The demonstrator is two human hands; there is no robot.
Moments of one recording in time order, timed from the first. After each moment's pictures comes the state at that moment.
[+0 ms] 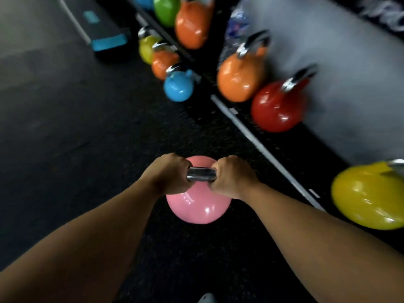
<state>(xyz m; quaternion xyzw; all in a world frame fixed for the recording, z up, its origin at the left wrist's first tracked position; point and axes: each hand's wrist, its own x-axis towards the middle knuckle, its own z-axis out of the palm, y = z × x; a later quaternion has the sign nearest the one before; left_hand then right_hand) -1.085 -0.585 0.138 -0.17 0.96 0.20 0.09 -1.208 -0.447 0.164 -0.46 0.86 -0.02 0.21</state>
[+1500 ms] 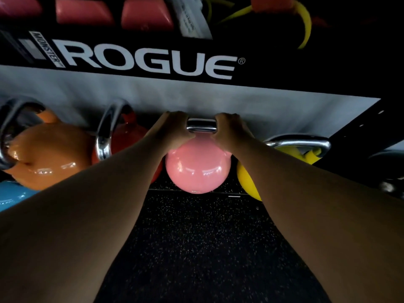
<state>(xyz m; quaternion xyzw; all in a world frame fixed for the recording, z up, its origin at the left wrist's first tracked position) -1.604 -0.431 0.180 0.13 0.97 0.19 0.05 -1.583 -0.263 0.183 0.01 0.99 -0.16 0.03</state>
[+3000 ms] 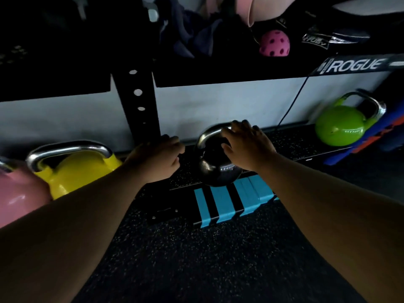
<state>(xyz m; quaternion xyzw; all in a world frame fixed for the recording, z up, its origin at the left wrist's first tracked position) -1.435 0.046 0.218 0.48 0.88 0.03 -0.05 -1.343 0.284 0.251 0.00 1.00 0.07 -0.05</state>
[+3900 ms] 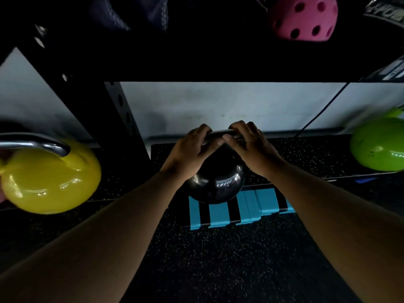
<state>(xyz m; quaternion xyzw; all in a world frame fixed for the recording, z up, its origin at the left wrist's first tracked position) -1.460 0.210 0.165 0.27 0.88 0.38 0.04 -1.420 0.405 0.174 0.01 0.96 -0.29 0.01</state>
